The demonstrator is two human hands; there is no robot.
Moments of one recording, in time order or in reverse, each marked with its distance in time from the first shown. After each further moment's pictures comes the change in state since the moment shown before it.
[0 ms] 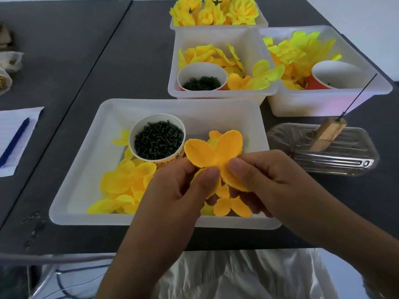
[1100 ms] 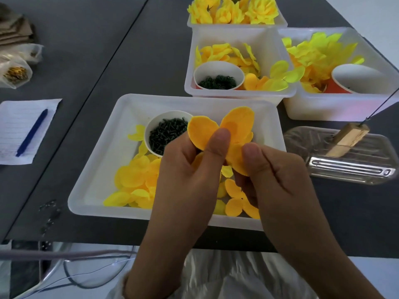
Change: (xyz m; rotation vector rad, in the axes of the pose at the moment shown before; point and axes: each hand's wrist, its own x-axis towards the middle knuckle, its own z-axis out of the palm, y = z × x) left_hand 0.017 0.010 0.006 -0.145 0.262 0.146; right_hand 0.001 -0.011 0.046 0.210 0.346 -0.219
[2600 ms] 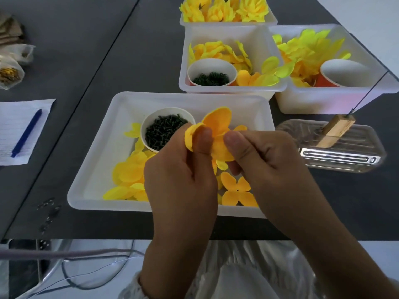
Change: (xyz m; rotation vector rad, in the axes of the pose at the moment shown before) left_hand -0.016 0.004 0.006 0.605 0.299 0.207; right_hand 0.010 -0.009 -0.007 -0.158 -0.094 -0.100
